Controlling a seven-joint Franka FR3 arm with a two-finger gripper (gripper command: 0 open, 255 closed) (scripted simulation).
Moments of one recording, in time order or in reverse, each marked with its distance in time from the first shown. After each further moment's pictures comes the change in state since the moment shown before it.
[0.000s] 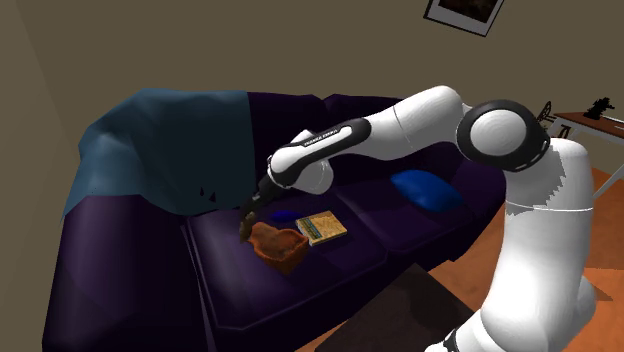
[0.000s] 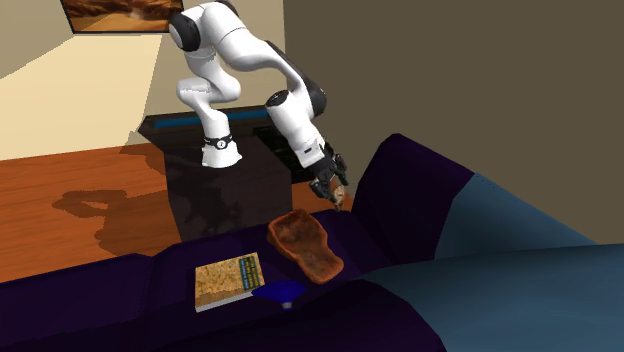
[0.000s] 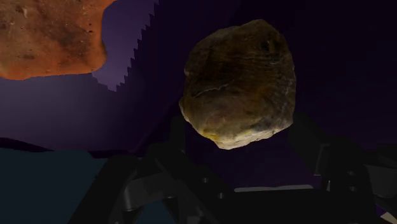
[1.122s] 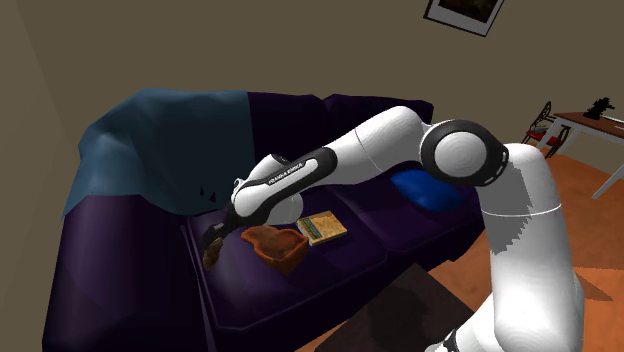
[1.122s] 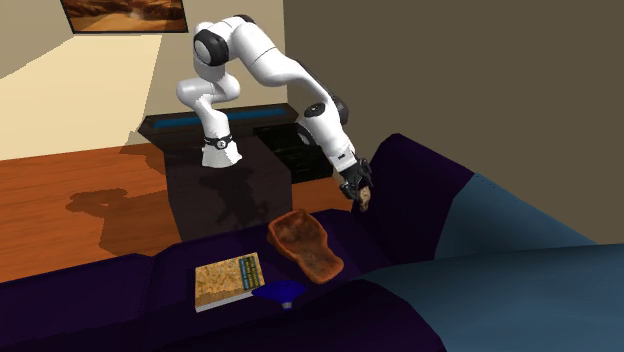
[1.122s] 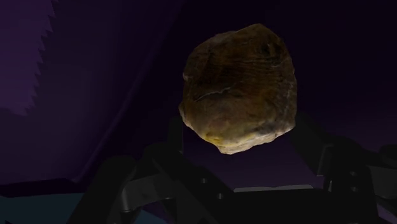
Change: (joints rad) arm 0.267 0.161 -0.079 0.107 -0.080 0.142 0.190
